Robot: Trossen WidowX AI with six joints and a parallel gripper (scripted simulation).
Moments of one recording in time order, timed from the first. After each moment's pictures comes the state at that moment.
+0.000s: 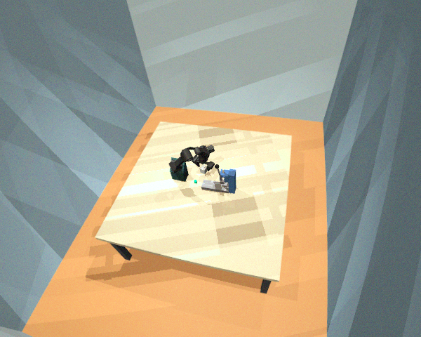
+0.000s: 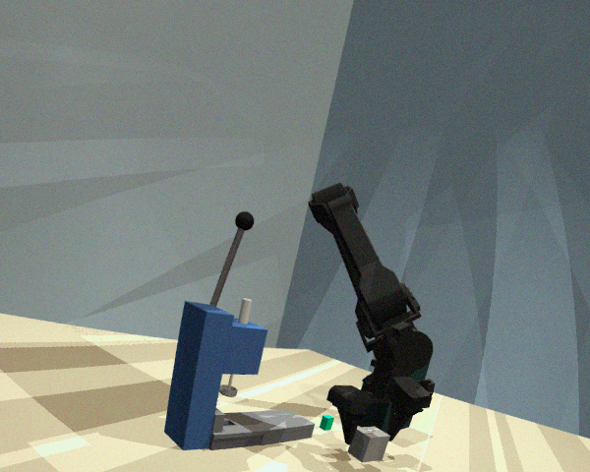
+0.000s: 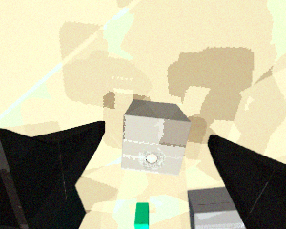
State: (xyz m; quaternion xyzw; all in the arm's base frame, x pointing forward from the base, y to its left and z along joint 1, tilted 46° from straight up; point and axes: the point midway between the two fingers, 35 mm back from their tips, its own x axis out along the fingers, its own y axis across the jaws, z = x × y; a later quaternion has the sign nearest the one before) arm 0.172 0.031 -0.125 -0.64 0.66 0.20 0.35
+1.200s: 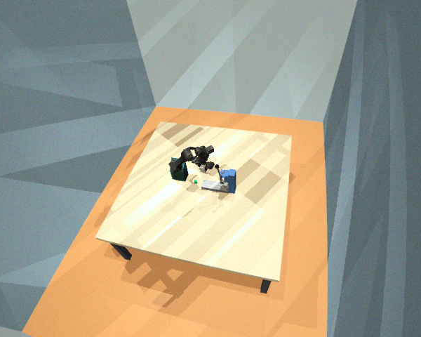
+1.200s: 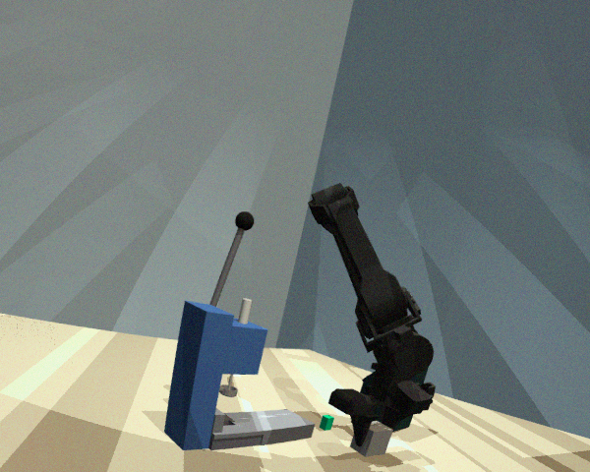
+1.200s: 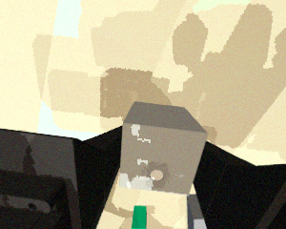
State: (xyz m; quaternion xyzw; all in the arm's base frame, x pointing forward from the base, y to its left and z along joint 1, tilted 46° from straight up) arm 0.170 0.027 -0.129 -0.65 0.65 0.21 0.34
